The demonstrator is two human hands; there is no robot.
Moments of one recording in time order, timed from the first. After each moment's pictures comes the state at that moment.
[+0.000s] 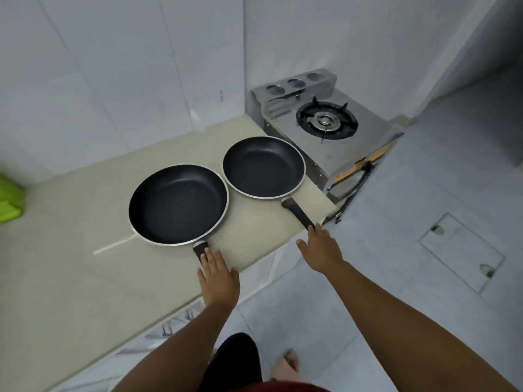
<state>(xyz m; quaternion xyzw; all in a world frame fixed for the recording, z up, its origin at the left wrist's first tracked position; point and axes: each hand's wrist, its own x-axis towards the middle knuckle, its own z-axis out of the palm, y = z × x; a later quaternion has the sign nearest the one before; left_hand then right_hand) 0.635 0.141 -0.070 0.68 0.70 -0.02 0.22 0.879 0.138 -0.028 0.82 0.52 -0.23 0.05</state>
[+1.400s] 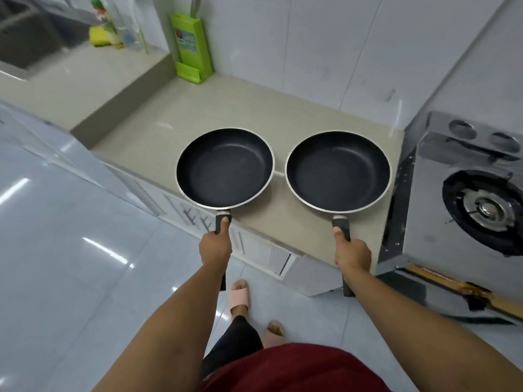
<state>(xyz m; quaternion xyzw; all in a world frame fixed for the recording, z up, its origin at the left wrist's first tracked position) 0.757 0.097 -0.077 -0.02 0.87 0.41 0.28 0.991 0.266 -0.049 0.72 0.56 -0.40 -0.10</state>
